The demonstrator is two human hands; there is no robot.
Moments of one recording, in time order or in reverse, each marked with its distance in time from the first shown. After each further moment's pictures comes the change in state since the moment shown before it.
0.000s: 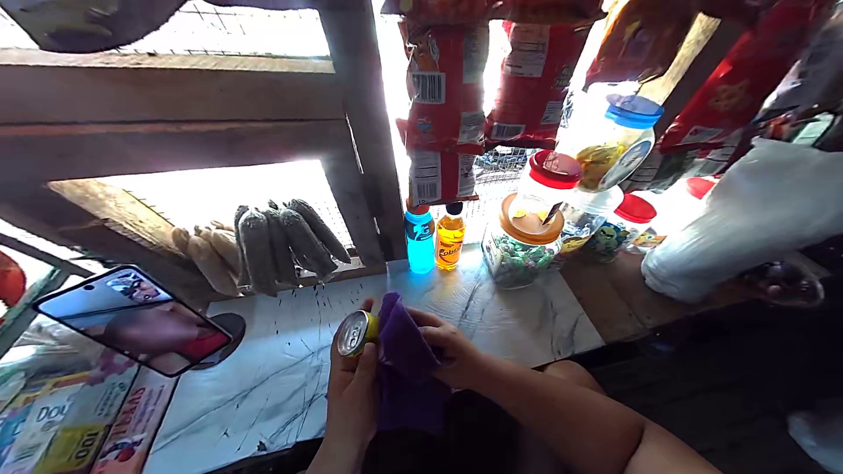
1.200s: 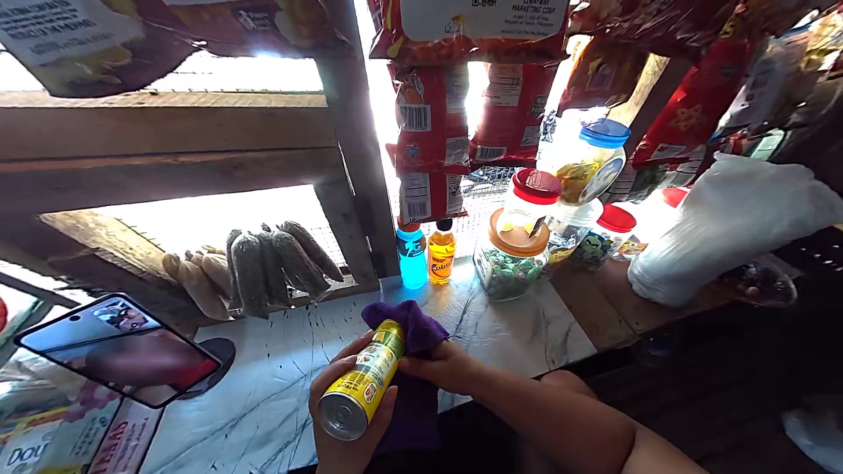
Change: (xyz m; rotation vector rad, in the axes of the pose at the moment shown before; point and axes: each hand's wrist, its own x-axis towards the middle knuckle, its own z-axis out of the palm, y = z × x) left_hand 0.003 0.005 -0.006 0.413 -0.161 0.528; right_hand 0.005 -0.010 -0.002 0.319 -0.001 0.385
